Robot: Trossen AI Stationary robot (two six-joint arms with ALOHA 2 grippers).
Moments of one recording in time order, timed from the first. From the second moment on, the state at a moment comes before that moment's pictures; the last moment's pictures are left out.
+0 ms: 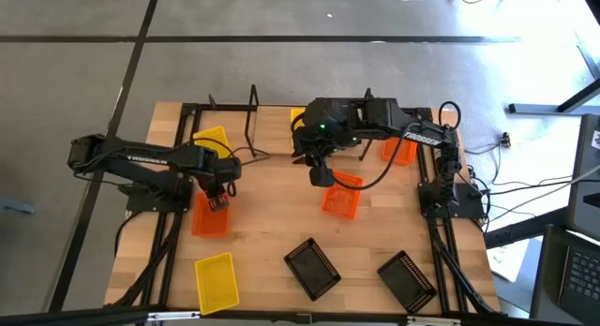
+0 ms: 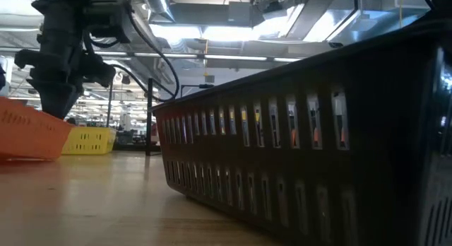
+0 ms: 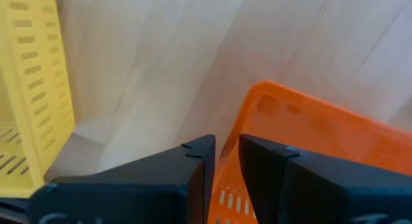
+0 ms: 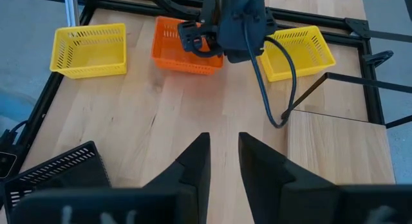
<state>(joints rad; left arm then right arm) 0.09 1.13 0.65 -0.95 0.00 -0.38 -0.04 1.95 2.36 -1.20 -0.12 -0.17</state>
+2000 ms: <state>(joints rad) 0.10 1.22 1.16 -1.00 -0.10 -0.05 -0.03 1.89 2.36 -1.20 -0.07 -0.17</state>
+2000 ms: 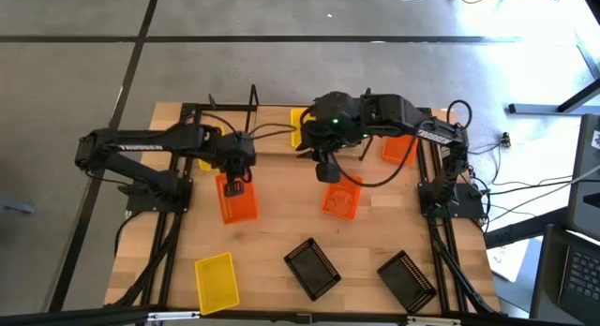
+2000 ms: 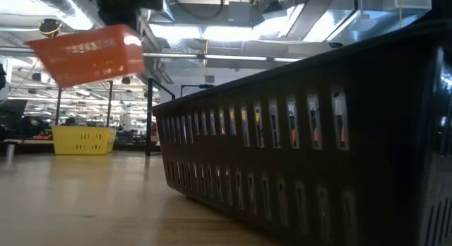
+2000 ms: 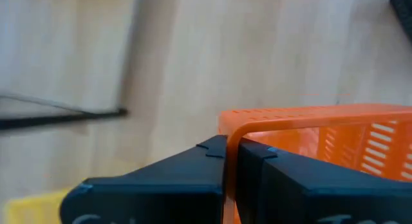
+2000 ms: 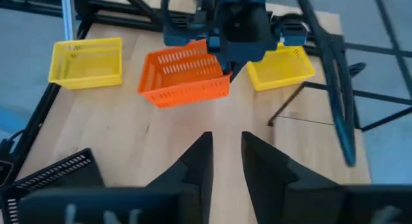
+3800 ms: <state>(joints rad) 0.60 1.77 1.64 -0.84 0.03 0.66 -0.05 1.80 2.36 -1.25 0.32 -0.11</state>
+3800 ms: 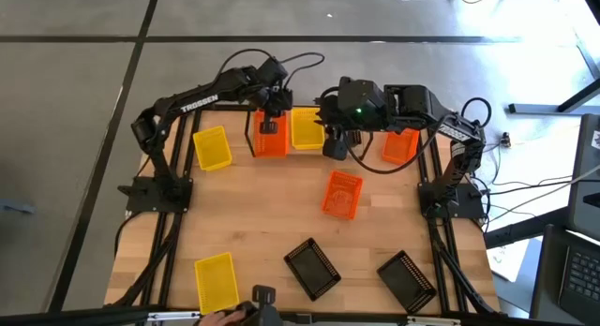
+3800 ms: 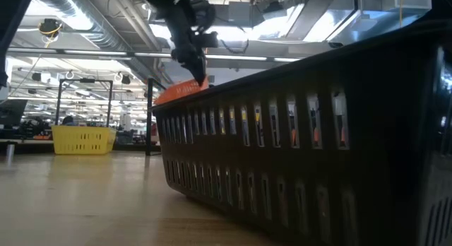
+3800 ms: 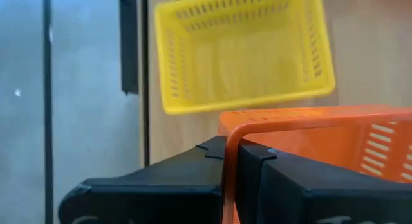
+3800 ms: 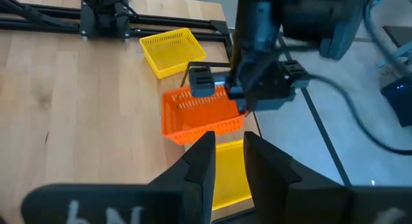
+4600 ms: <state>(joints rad) 0.67 1.87 1.64 -0.79 -0.07 0.67 -0.05 1.80 2.34 -1.25 0.61 0.00</state>
